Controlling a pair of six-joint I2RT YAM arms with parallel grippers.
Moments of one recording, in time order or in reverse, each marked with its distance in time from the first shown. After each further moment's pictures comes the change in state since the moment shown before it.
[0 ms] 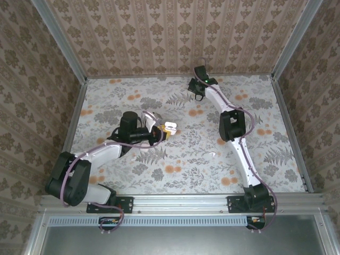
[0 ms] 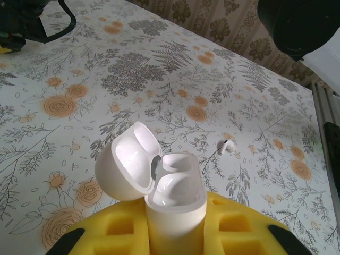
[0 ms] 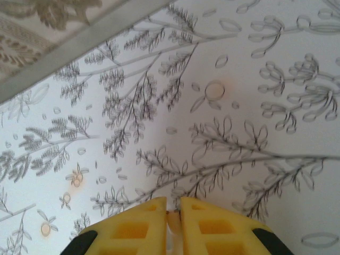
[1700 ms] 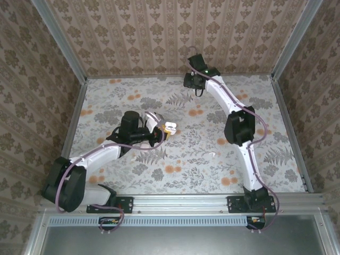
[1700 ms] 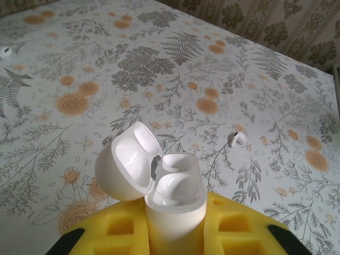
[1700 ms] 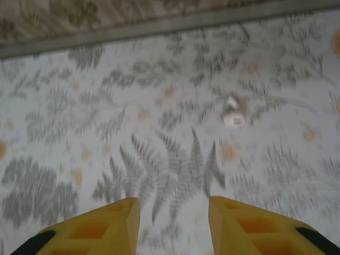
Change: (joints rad) left arm -0.039 -0.045 0.039 -0.136 -0.100 0.073; right arm 0.071 -0.351 -0.173 -0.183 0.051 -0.230
